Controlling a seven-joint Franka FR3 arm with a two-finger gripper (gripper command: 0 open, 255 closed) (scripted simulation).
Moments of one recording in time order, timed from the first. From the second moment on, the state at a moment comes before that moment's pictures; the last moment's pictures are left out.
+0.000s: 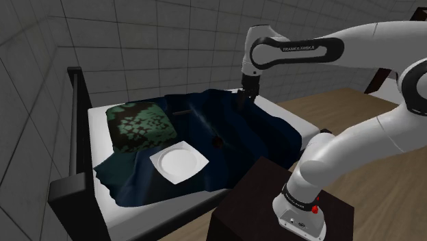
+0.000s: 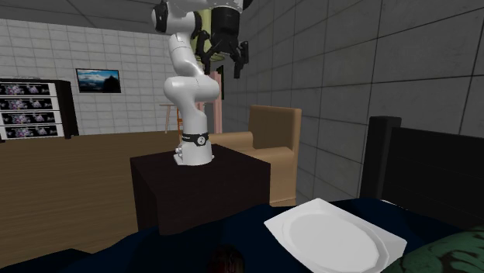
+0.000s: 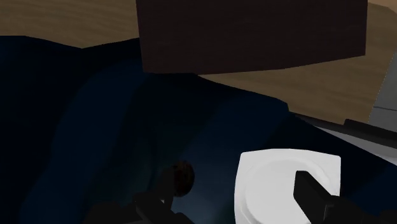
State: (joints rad) arm 0.00 -0.59 -0.13 -2.40 -0.13 1.77 0.01
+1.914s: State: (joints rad) arm -0.13 0.53 -0.26 -1.82 0.25 2.24 -0.47
